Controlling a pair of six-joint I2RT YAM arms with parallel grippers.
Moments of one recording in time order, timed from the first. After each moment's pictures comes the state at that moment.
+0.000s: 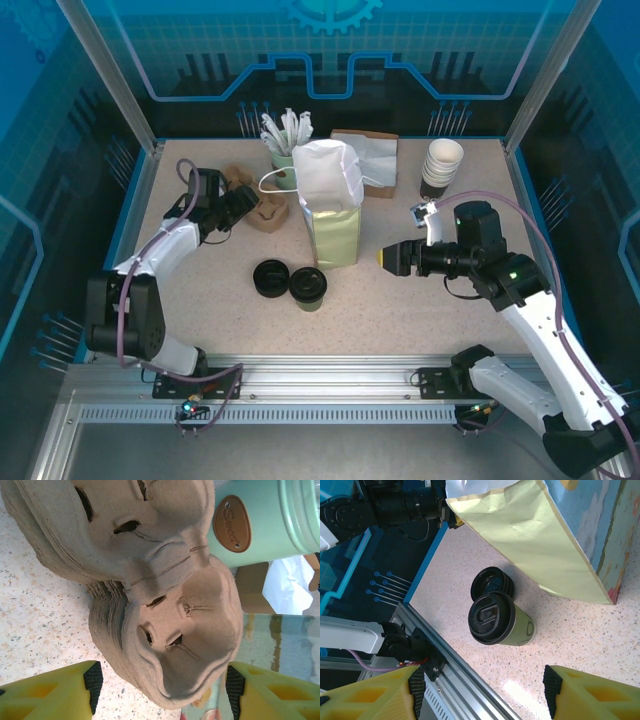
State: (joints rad) left arm -0.06 1.51 1.00 -0.28 0.21 -0.80; right arm 0.38 0.86 1.01 -0.79 -0.61 0.40
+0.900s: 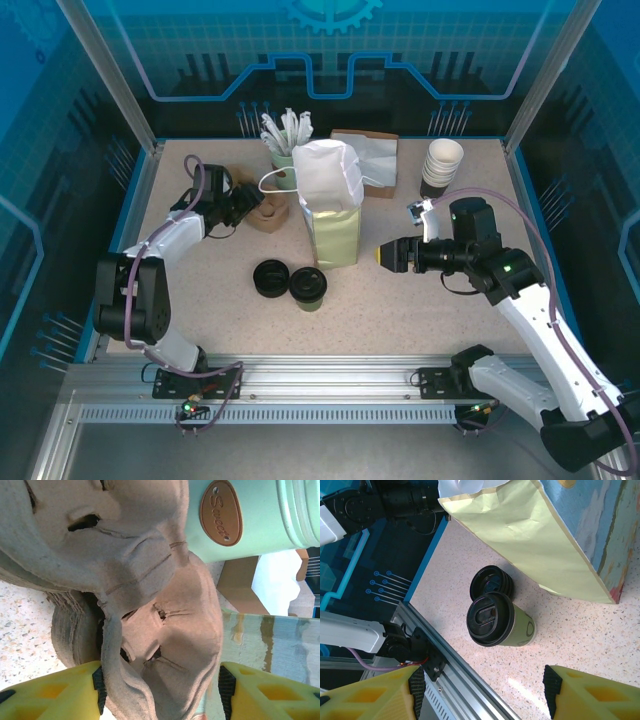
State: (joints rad) left arm -0.06 1.60 1.05 -0.23 0.31 -0.81; right arm 0.37 0.90 1.01 -0.77 -0.63 0.40
